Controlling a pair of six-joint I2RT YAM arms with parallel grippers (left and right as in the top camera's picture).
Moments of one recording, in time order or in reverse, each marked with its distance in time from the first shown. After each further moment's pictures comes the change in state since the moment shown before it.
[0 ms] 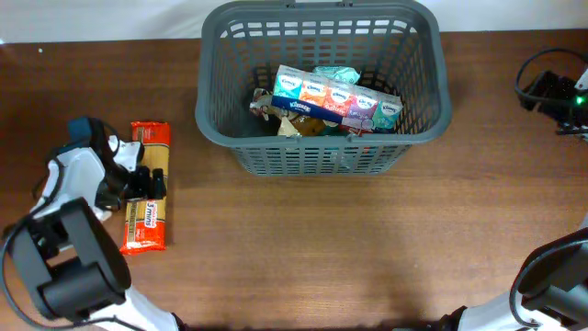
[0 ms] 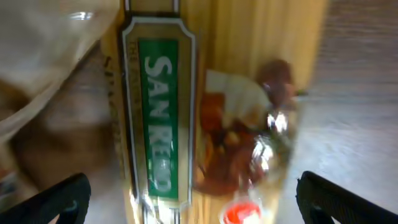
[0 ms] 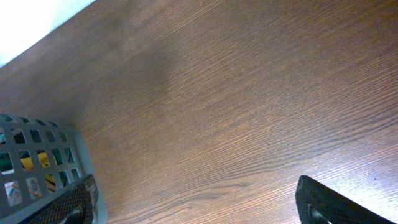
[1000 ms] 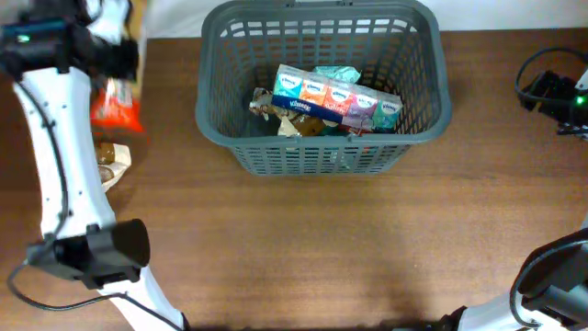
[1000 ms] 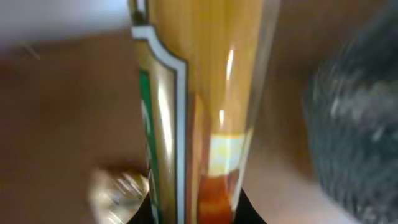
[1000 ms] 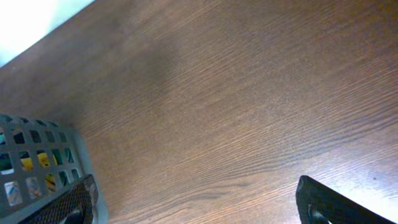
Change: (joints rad) left arm -0.232 0.124 1.201 -0.497 0.005 -0.019; right arm 0.000 0.000 -0.001 0.000 0.000 0.000
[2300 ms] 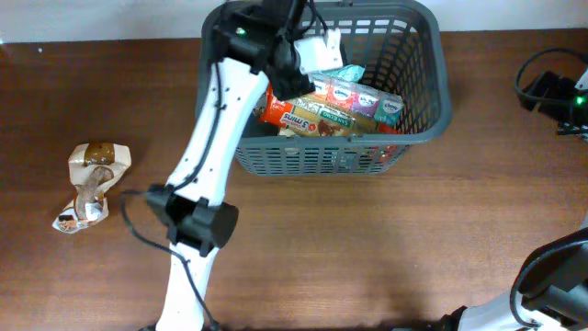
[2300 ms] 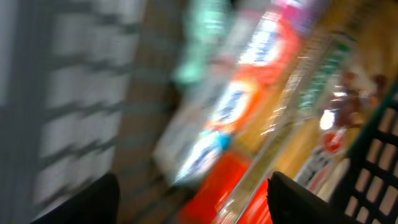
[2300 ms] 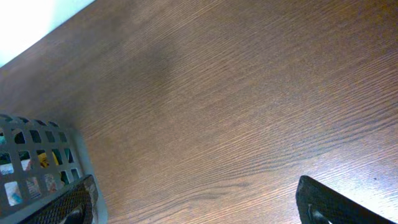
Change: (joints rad) left arm -0.586 0.299 0.299 -0.048 -0.016 0.620; right arm 0.000 0.000 0.000 0.001 0.000 -0.001
